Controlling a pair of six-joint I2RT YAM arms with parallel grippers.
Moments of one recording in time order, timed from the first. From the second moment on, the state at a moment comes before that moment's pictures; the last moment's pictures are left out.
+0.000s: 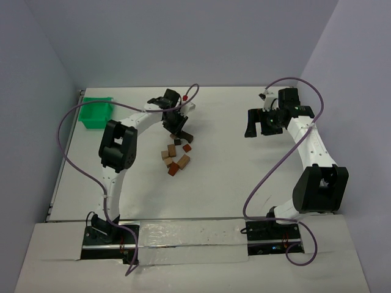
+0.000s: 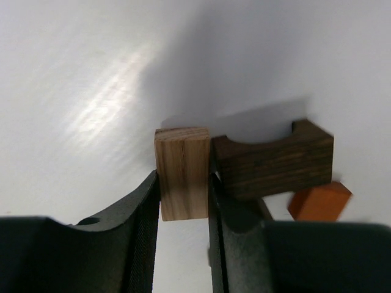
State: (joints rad) left arm -0.47 2.29 1.86 -0.70 0.16 0.25; right arm -0.05 1.48 1.31 -0.86 -0.41 -0.14
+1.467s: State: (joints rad) left arm -0.45 2.12 1.57 -0.66 0.20 -0.11; right arm -0.06 1.39 1.26 -0.87 -0.40 -0.17
